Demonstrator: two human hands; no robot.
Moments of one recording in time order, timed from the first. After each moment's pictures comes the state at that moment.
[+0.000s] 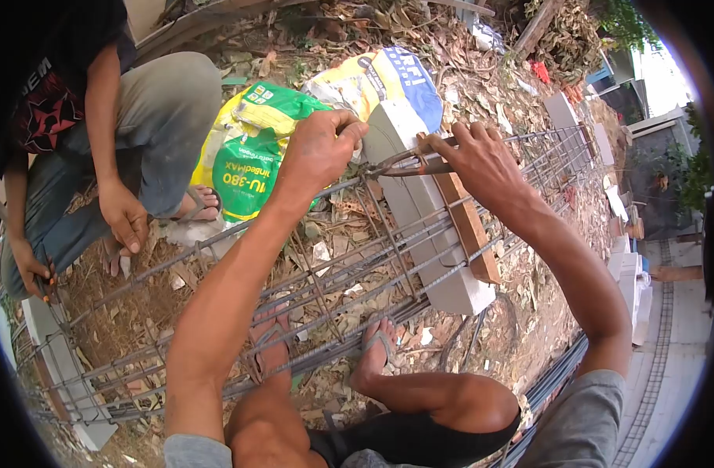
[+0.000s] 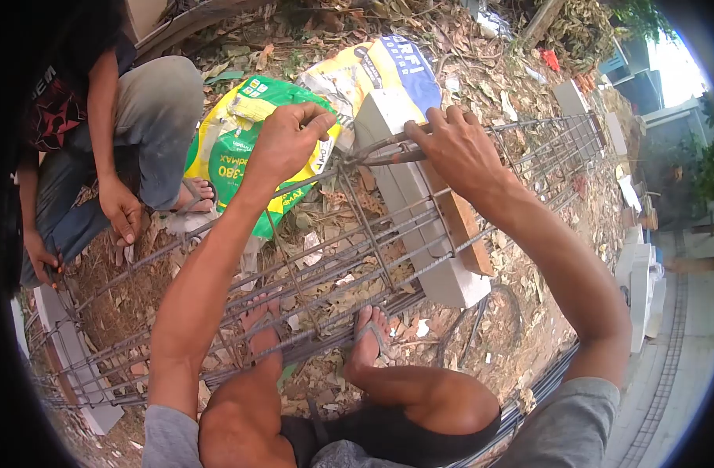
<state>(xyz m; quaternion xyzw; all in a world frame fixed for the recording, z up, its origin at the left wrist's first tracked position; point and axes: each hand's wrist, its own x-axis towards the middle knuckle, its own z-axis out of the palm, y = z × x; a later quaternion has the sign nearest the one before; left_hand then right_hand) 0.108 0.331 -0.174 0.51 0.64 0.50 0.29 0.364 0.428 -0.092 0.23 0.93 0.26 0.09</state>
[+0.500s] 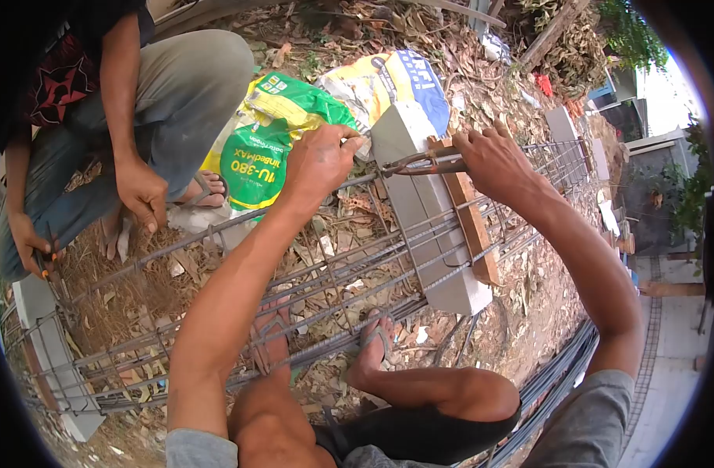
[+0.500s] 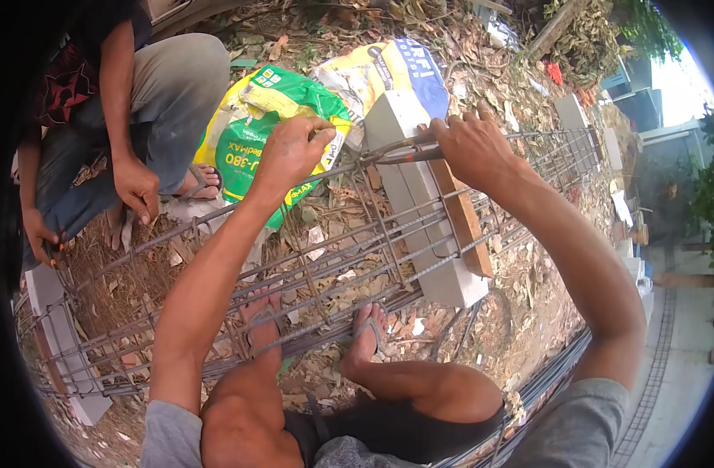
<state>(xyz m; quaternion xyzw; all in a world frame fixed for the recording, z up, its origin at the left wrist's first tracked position) 0.093 0.311 -0.221 0.53 0.66 0.49 0.20 0.340 0.435 -0.076 0.22 0.92 0.28 0.18</state>
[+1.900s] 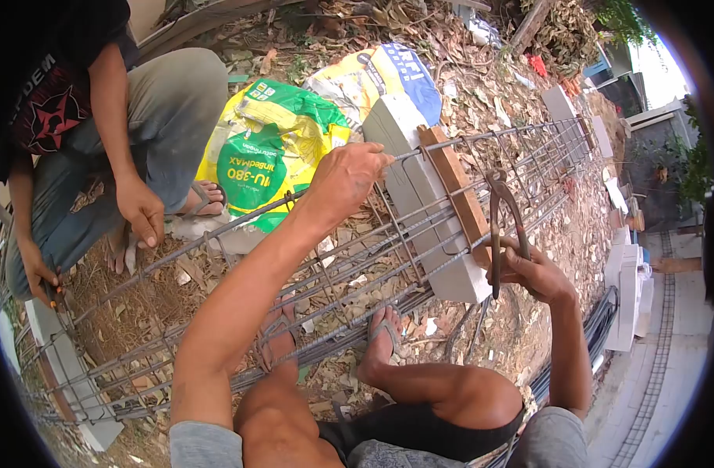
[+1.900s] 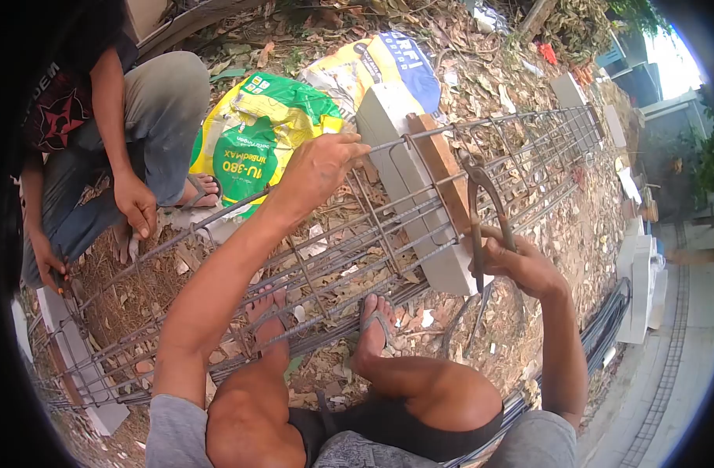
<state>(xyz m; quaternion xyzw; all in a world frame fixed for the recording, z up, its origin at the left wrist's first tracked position) 0.137 0.314 -0.221 0.72 0.52 0.45 0.13 0.519 0.309 -0.069 0.54 0.57 -0.62 -0.02</state>
